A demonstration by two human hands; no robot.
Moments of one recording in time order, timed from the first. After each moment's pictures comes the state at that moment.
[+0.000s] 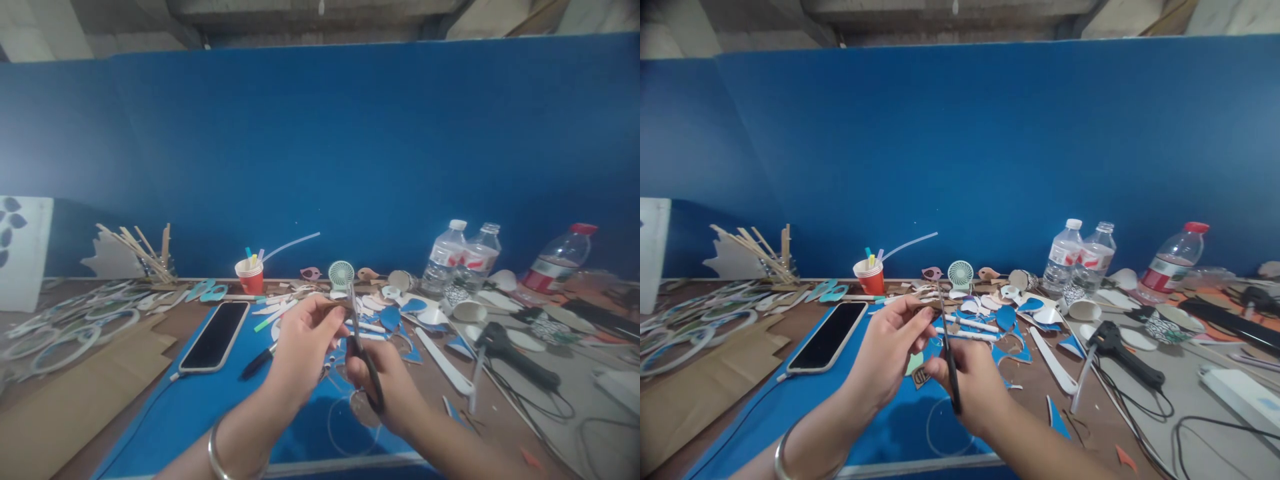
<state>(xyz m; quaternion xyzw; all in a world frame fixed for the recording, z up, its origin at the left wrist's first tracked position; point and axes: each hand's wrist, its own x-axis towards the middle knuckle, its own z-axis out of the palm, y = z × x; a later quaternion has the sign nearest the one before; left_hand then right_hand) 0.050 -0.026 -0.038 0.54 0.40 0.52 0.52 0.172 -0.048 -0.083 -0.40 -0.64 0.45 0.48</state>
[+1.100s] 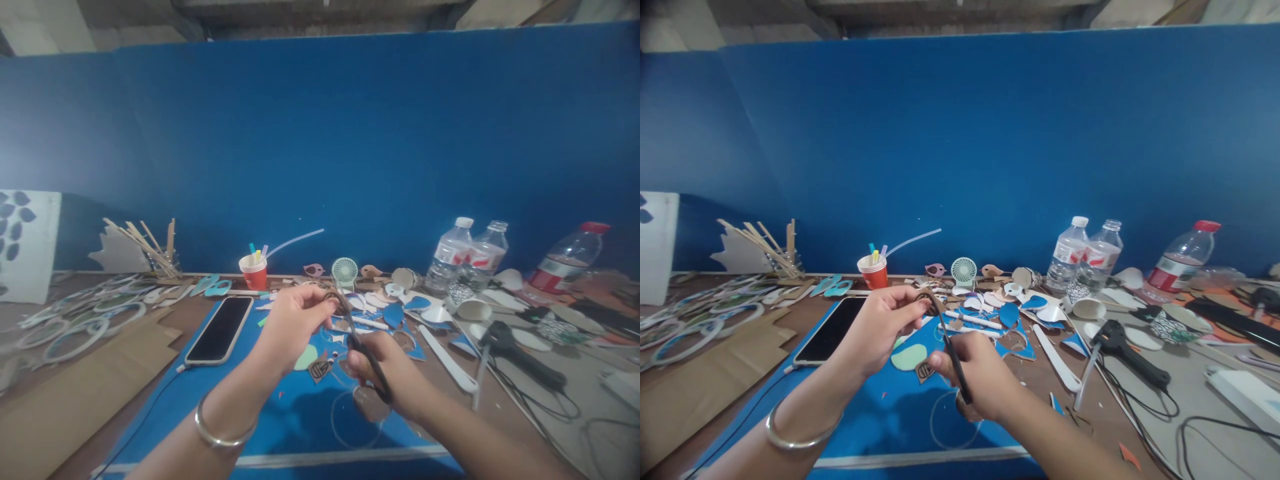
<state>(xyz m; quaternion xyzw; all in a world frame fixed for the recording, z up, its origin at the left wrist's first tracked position) 0.026 -0.007 -0.034 0.62 0.41 0.48 0.47 0.180 -0.047 -0.075 -0.43 -0.66 0.47 0.40</state>
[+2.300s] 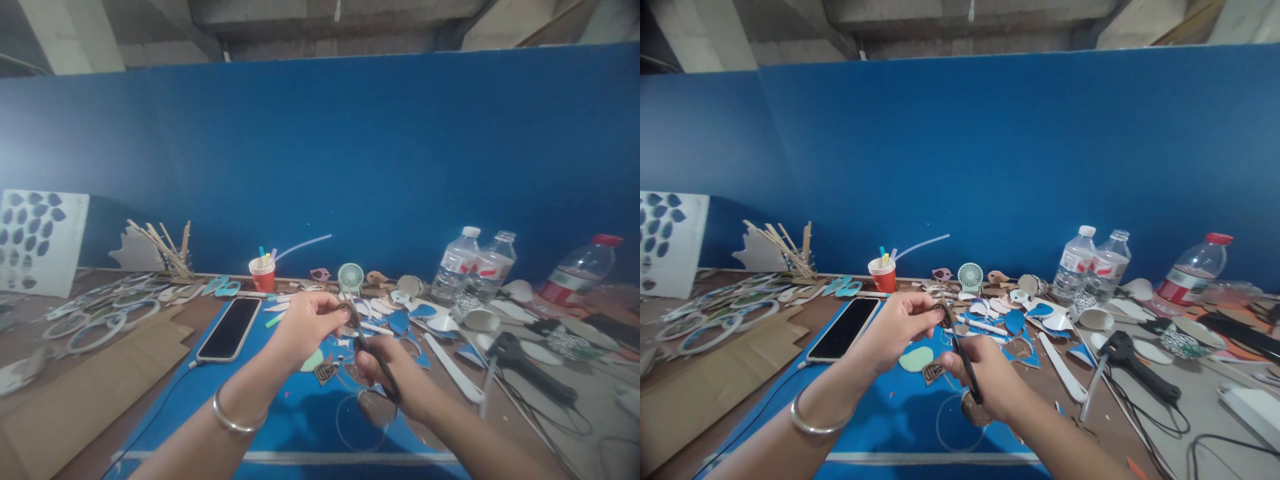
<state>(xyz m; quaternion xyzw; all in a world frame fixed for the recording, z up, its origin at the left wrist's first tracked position) 0.026 -0.010 -0.028 0.68 0.42 0.39 0.45 0.184 -0.045 -0.073 -0.45 -0.71 0.43 0.34</state>
